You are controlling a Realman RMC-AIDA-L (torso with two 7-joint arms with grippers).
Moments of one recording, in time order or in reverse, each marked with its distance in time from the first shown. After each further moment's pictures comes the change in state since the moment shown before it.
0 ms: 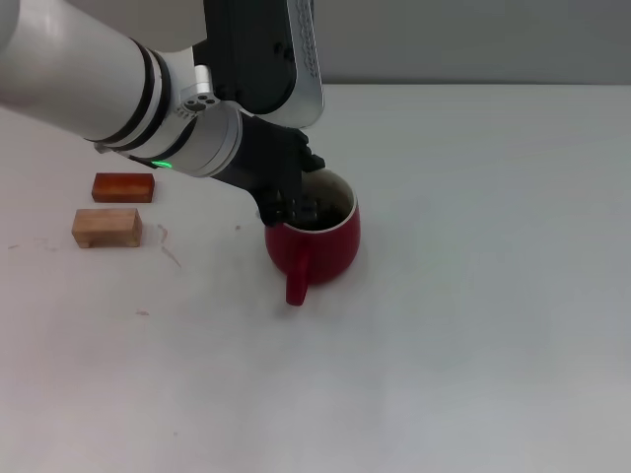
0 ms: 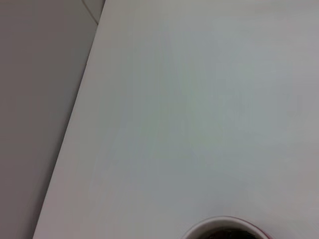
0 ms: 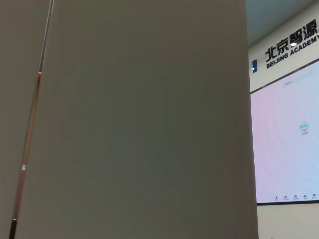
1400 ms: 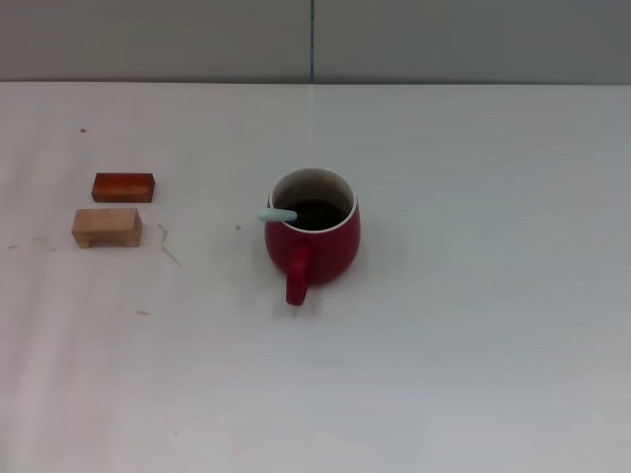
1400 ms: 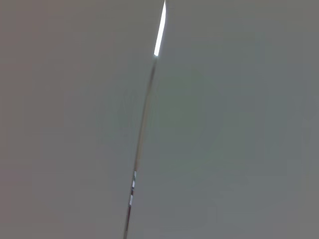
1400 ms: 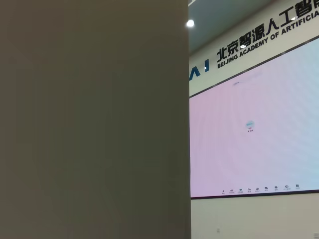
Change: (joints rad) left arm 0.068 0.000 -0.831 -1.192 -1.989 -0.177 1.579; right arm -0.003 -0.018 0.130 -0.022 0.014 0.033 0.000
